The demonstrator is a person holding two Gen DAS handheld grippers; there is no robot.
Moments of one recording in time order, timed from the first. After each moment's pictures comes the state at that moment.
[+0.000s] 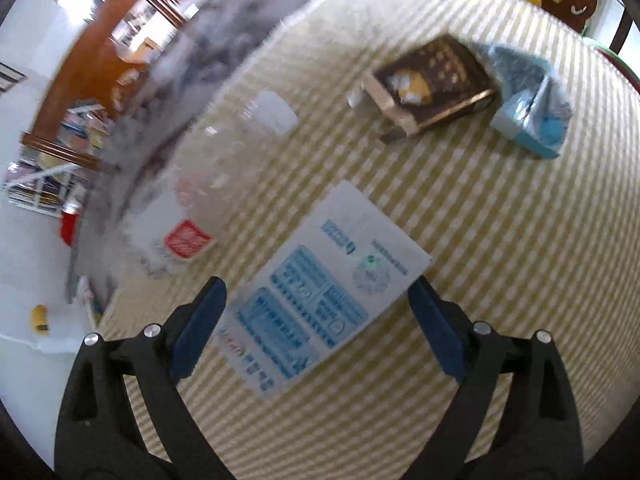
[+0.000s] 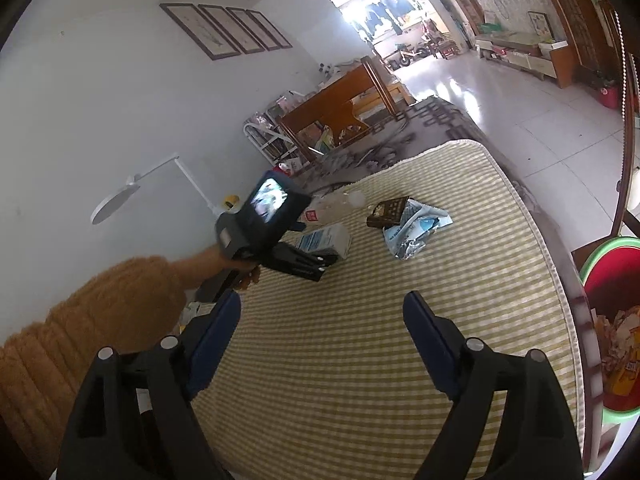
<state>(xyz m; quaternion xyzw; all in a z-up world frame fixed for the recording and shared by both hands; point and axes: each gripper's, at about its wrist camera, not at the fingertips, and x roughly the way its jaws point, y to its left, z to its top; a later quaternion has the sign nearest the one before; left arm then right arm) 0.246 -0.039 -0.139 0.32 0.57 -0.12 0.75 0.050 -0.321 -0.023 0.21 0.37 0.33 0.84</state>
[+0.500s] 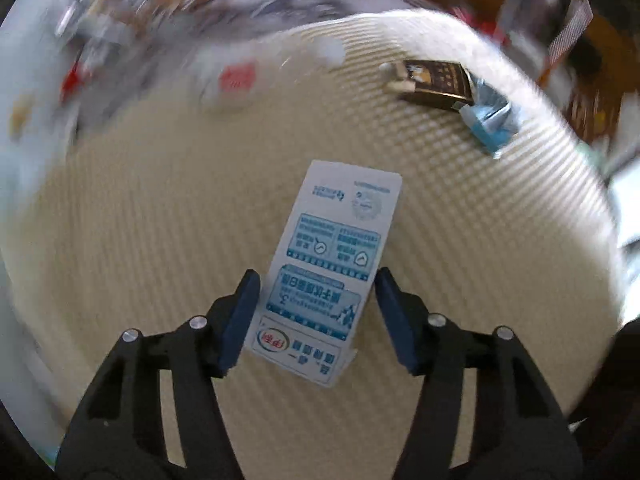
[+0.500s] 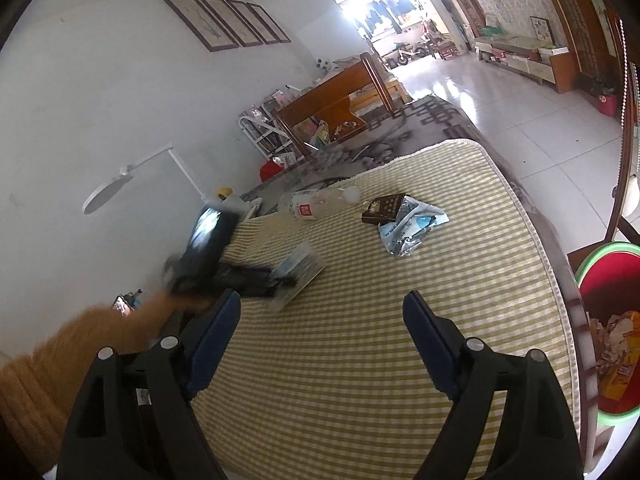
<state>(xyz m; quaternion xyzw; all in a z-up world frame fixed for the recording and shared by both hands) 0.148 0.020 -0.112 0.03 0.58 -0.04 0.82 0.049 -0.314 -0.026 0.19 0.38 0.32 0.85</state>
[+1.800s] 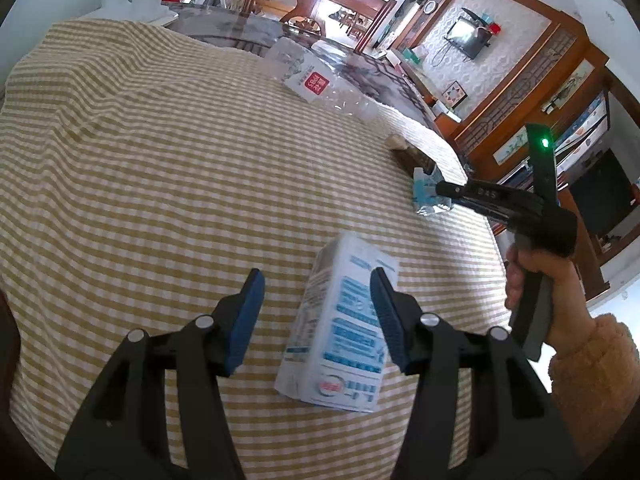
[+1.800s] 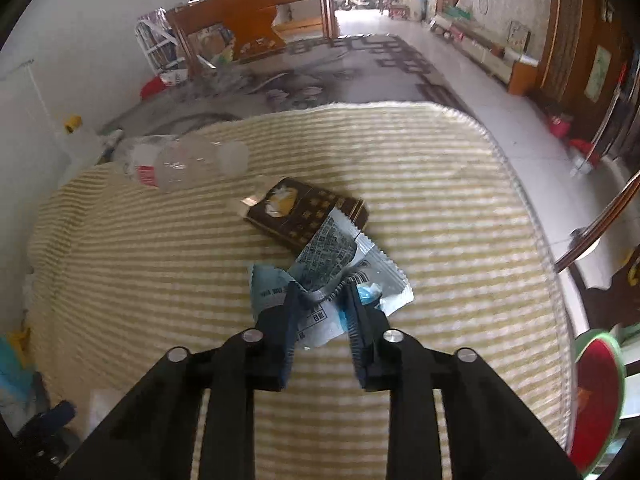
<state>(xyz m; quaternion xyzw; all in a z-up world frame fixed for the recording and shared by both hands) 0.029 0.040 -0.105 -0.24 0.43 -0.01 0.87 0.229 -0.207 -0.117 0.01 0.50 0.18 0.84</state>
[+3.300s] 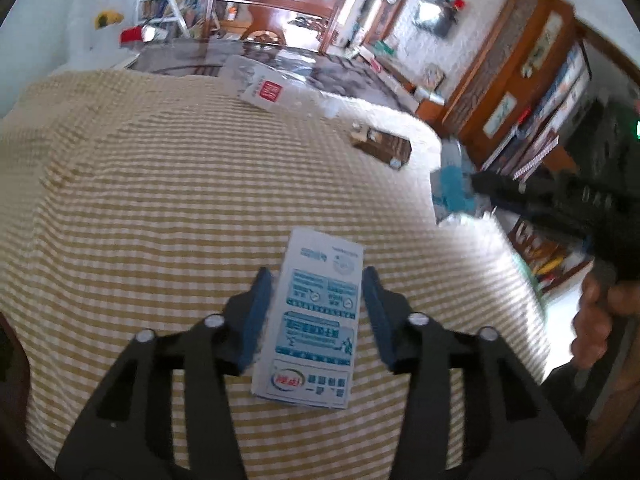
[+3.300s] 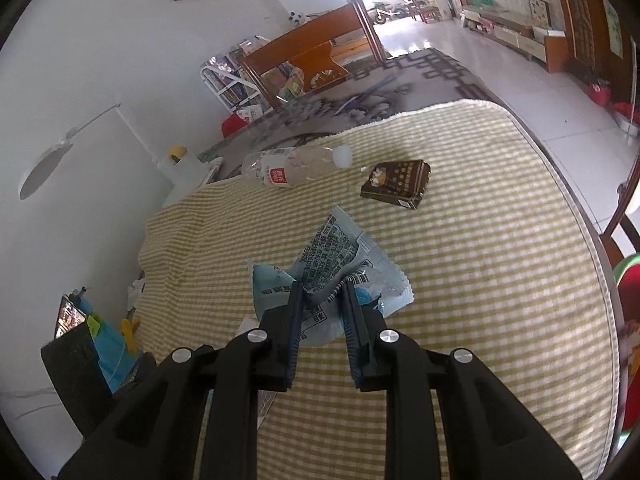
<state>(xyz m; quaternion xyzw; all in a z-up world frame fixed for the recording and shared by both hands) 0.030 0.001 -0.100 -0.13 0.42 -0.03 0.90 0.128 -0.223 -0.063 0.14 0.46 0.28 0.83</state>
